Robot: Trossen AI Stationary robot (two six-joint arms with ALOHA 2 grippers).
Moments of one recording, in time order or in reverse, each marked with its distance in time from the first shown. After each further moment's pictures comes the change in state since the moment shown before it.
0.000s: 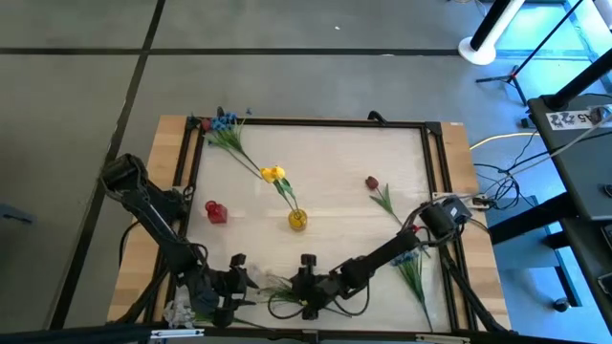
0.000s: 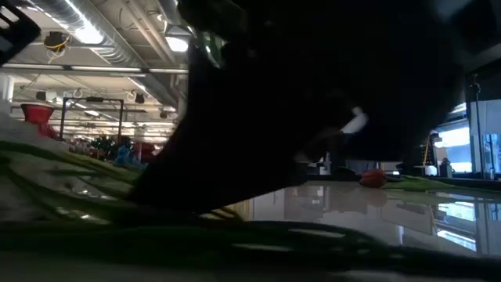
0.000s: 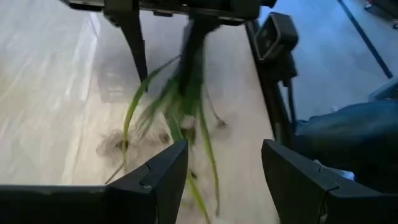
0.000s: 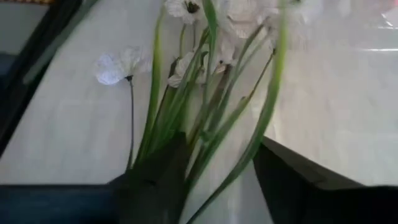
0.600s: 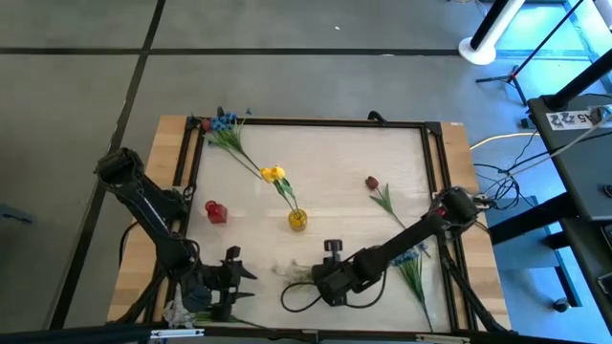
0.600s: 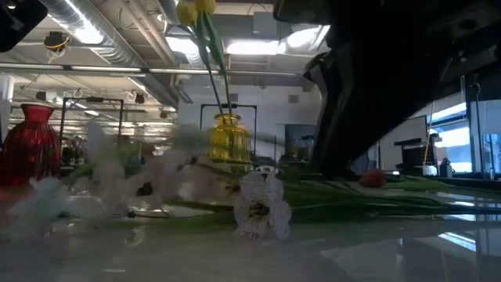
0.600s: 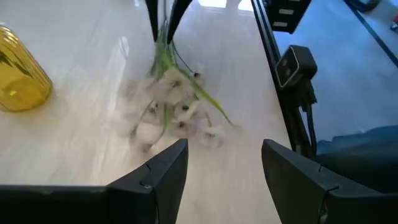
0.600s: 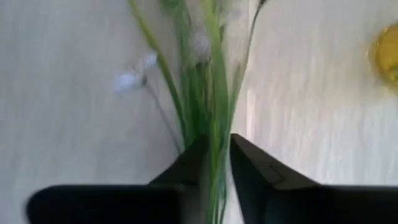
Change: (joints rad) left arm -0.020 -0.065 0.000 -0.065 -0.153 0.004; right arm -0.008 -0.234 -0.009 -0.626 -0.066 0.051
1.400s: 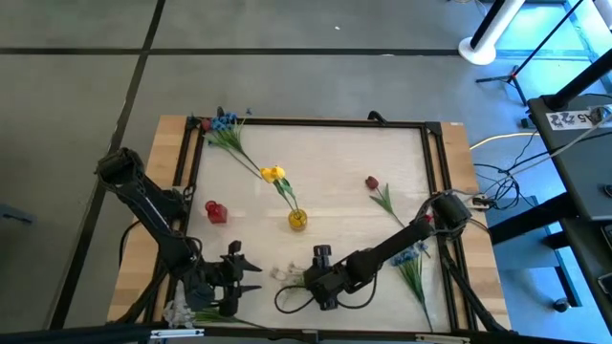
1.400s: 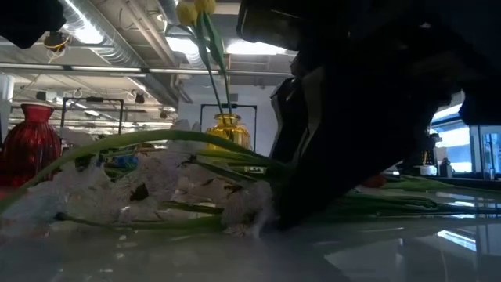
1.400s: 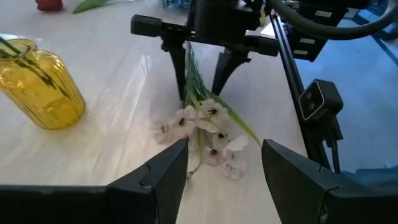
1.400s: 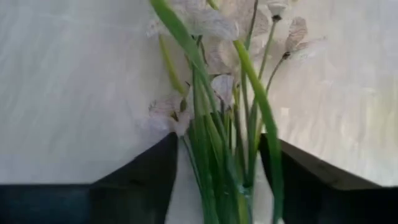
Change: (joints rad) left arm 0.030 0.000 0.000 0.033 -0.101 0.006; right arm -0.013 0.095 -0.014 0.234 -0.014 -0.102
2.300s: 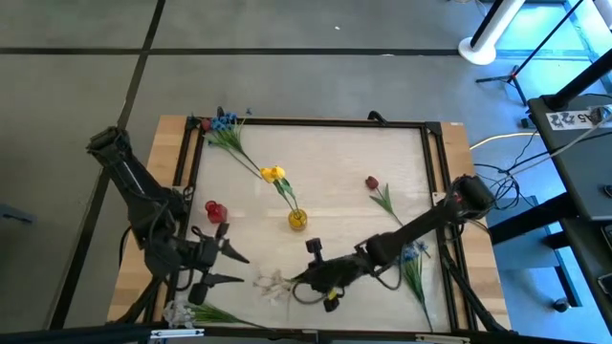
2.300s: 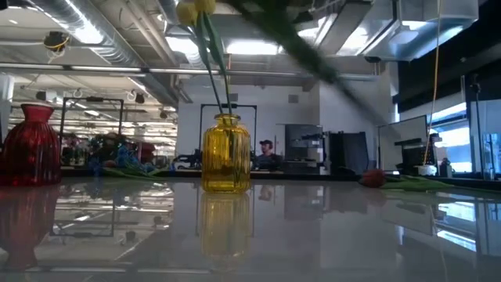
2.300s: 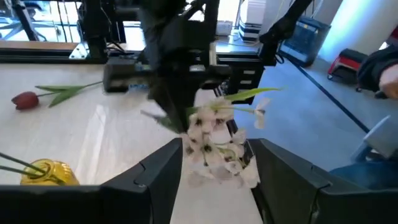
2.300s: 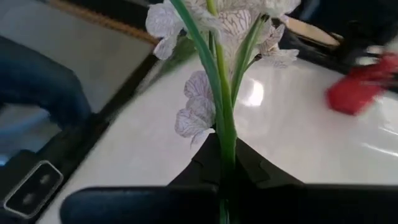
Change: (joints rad) left arm -0.007 -0.355 0.100 -0.128 0.095 0.320; right arm -0.035 -0.263 -0.174 0.495 -0.058 -0.355
